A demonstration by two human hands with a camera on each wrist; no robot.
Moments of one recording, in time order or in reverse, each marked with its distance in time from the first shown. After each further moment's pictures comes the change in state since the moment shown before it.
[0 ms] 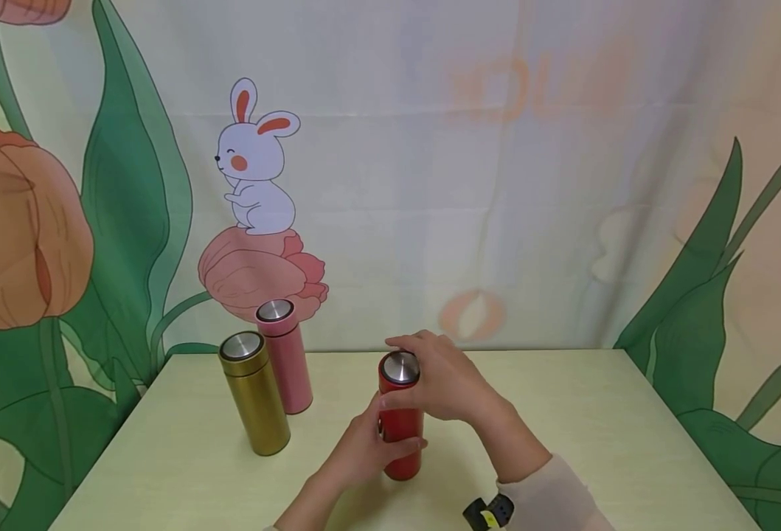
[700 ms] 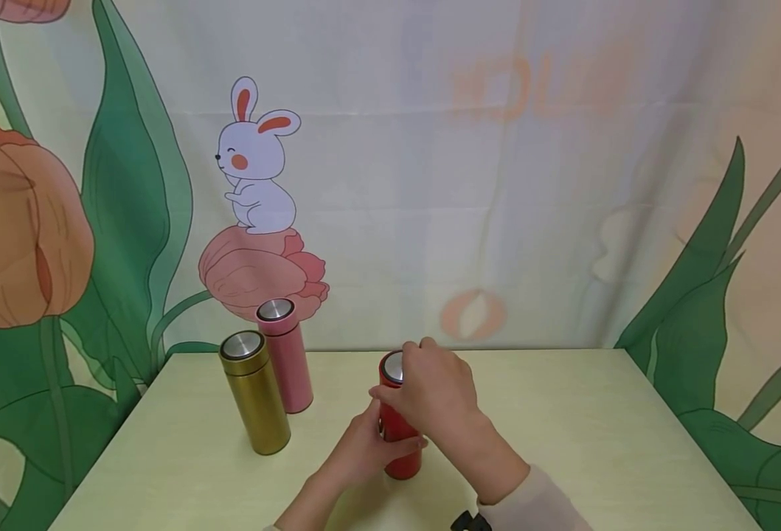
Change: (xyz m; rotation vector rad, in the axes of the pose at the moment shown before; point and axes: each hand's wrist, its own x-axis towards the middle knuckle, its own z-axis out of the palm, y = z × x) left_hand -0.001 -0.001 0.000 0.055 0.020 0.008; right_hand -0.005 -0.033 0.022 -0.405 0.206 0.204
